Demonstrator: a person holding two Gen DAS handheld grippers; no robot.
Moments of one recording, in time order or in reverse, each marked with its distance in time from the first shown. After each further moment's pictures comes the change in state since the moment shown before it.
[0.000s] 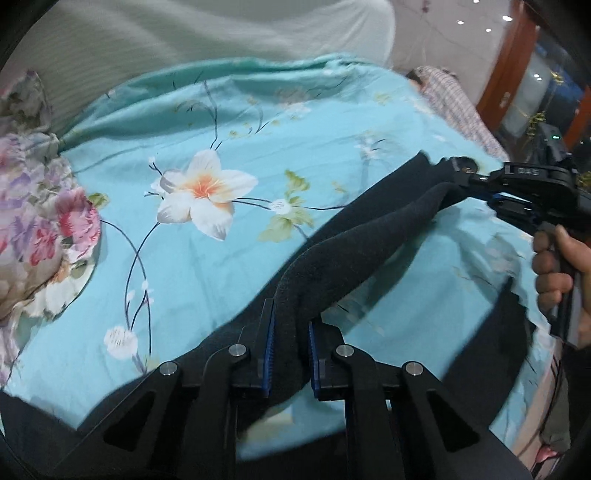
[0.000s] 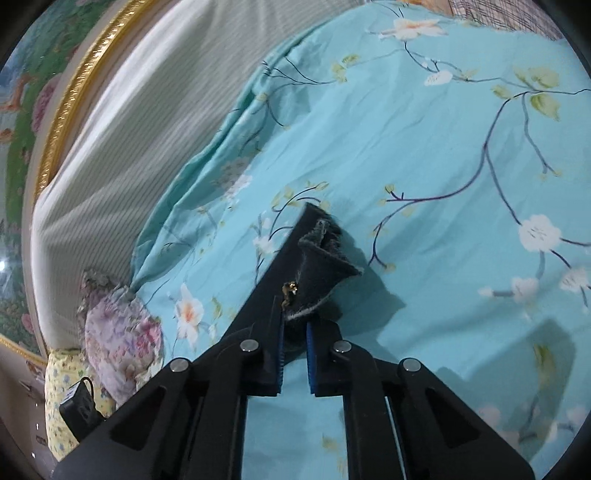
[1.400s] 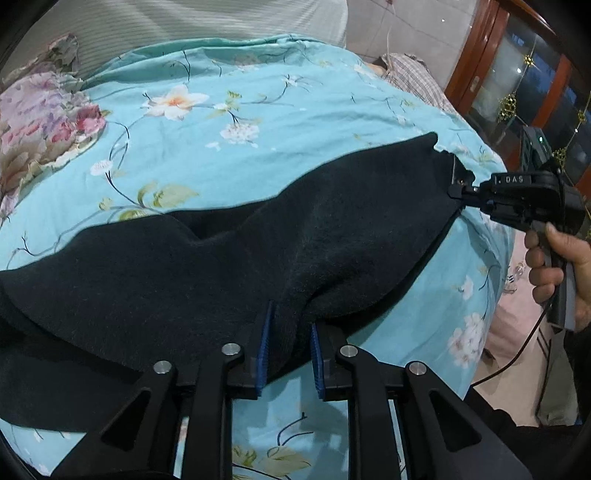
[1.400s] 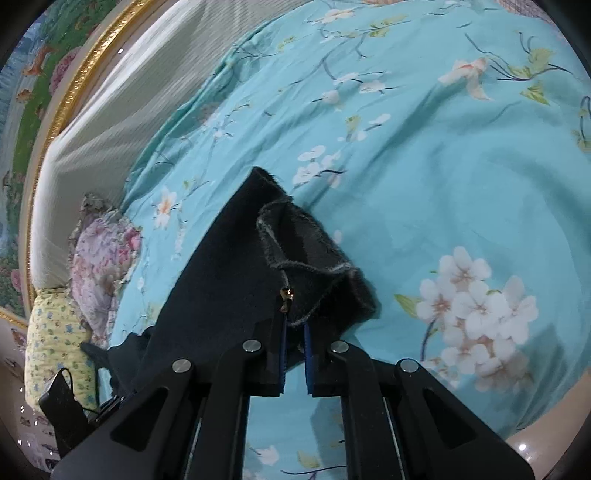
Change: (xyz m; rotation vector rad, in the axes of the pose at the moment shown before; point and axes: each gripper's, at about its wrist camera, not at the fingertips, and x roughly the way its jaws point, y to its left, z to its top) left arm -0.064 -0.071 -0.177 0.008 0.021 -0.054; right arm -0.115 -0.063 -0.163 -0.013 0.049 -0.106
